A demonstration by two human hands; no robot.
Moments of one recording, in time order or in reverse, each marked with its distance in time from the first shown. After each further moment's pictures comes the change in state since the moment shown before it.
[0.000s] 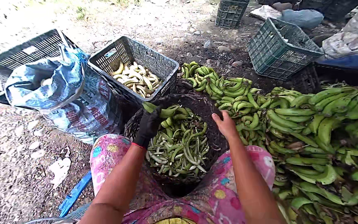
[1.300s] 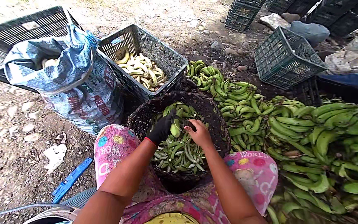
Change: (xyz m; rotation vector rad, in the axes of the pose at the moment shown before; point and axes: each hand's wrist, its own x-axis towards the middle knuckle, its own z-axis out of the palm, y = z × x) left_hand -0.012 -0.025 0.018 0.255 -0.143 -0.386; right_hand -0.035 -0.019 0.104 -0.155 -0.170 -0.406
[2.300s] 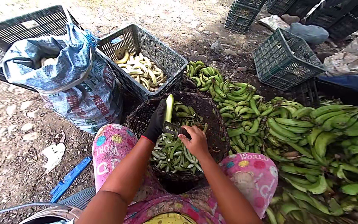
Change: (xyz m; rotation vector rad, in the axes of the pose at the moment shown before) left_hand 0.013 0.000 -0.015 -0.321 0.139 0.144; right_hand -0.031 -0.019 0.014 -0.108 0.081 -0.115
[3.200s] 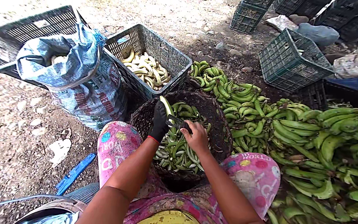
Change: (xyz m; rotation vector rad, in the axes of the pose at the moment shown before) left_hand -0.010 -0.013 0.002 0.527 0.280 0.330; right_hand 0.012 -0.008 0.009 -0.055 0.109 0.016
